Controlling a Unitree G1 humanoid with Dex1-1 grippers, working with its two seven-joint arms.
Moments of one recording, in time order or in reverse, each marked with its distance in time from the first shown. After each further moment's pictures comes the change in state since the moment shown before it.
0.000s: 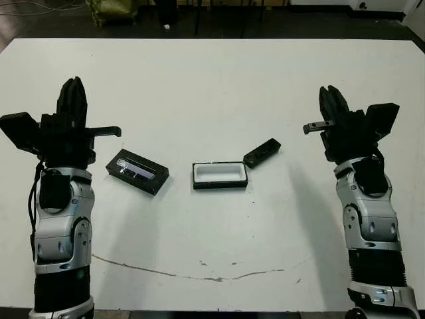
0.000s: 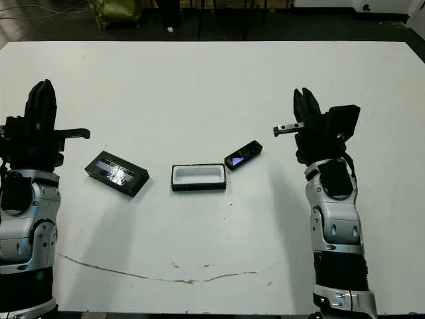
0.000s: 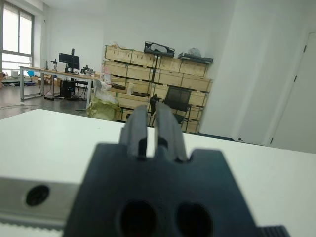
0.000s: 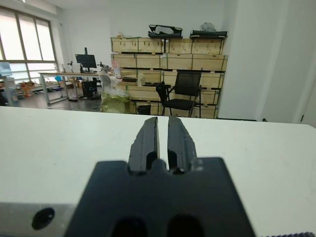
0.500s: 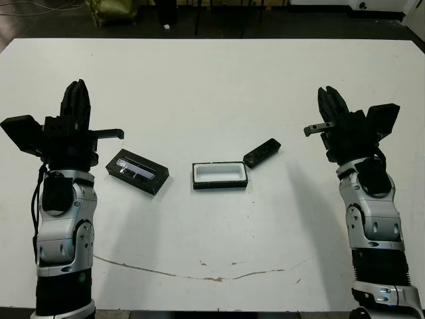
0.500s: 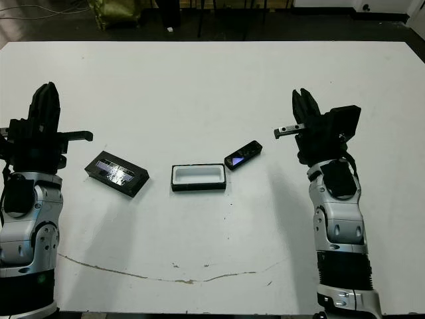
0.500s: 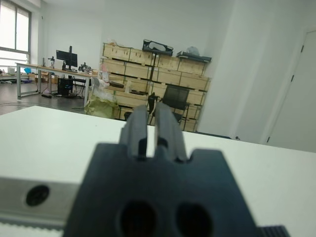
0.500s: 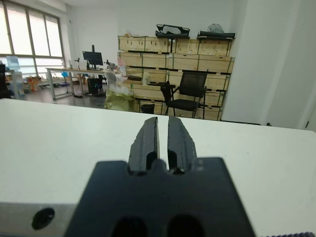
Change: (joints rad) left arm 0.026 -0.003 -0.011 -0.014 -0.001 0.008 0.000; right arm -0.007 -0.041 0.006 0.020 -0.024 -0.015 0.034
